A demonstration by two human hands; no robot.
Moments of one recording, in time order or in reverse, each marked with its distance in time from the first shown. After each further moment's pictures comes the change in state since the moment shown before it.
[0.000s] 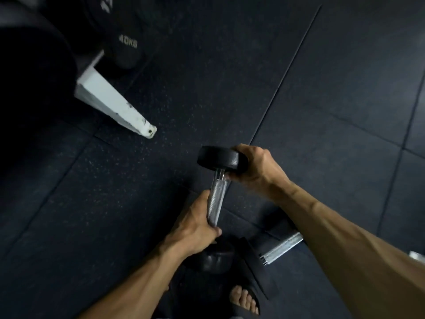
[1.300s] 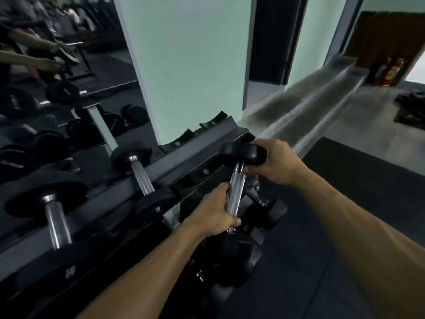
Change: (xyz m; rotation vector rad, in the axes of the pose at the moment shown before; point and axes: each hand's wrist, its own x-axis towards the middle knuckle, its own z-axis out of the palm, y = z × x) left_hand -0.335 0.298 -0.530 -0.001 0.525 0.414; right_hand 0.015 -0.647 -0.367 -0.176 0.198 -0.588
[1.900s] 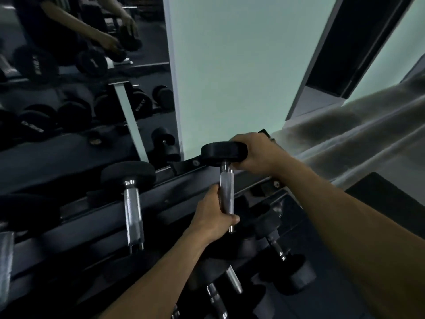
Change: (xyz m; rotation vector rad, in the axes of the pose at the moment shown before) left_hand 0.175 -0.061 -0.054 -0.332 0.342 -0.313; right_hand 0.273 0.022 0.071 -0.141 -0.334 -0.310
